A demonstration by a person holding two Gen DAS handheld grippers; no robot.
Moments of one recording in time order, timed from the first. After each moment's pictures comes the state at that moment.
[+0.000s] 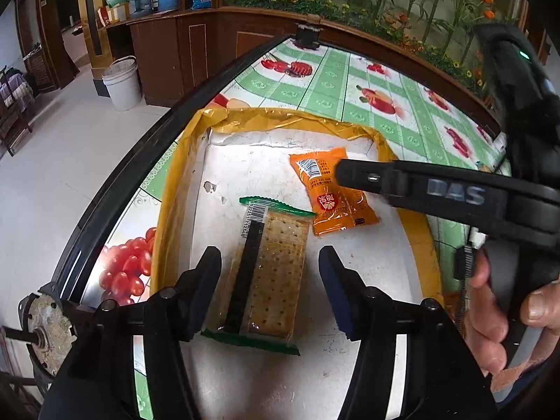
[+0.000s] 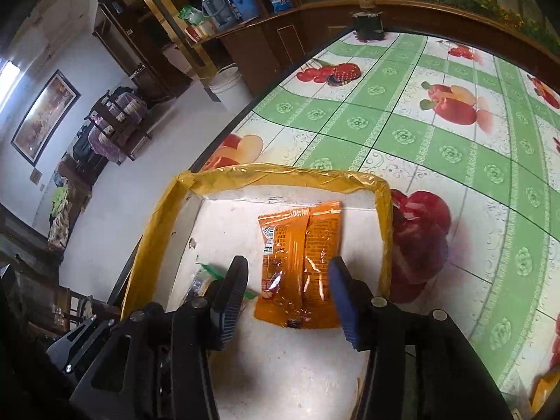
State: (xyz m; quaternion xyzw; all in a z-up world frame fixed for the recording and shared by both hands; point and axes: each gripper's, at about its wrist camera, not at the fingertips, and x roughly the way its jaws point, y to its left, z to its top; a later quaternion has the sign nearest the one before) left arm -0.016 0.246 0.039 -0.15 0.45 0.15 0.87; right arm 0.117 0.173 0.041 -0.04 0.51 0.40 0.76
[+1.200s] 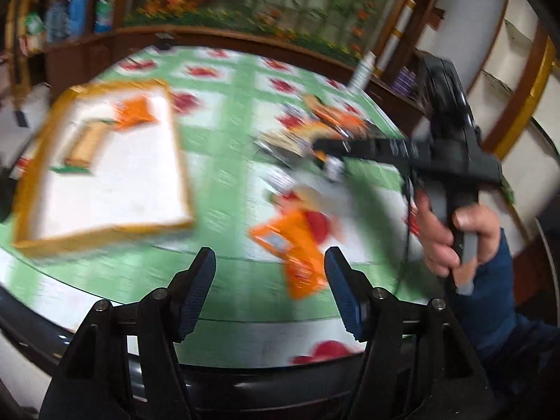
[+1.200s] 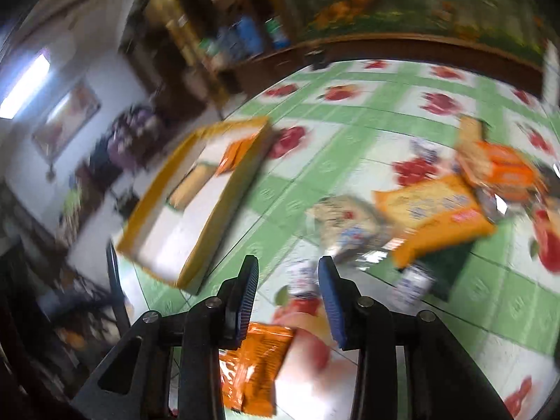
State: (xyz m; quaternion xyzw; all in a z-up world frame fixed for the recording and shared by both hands) left arm -0.137 0.043 0.065 -0.15 0.42 -0.05 0.90; right arm 0.027 -0.113 0.067 0.01 0.45 0.41 0.80
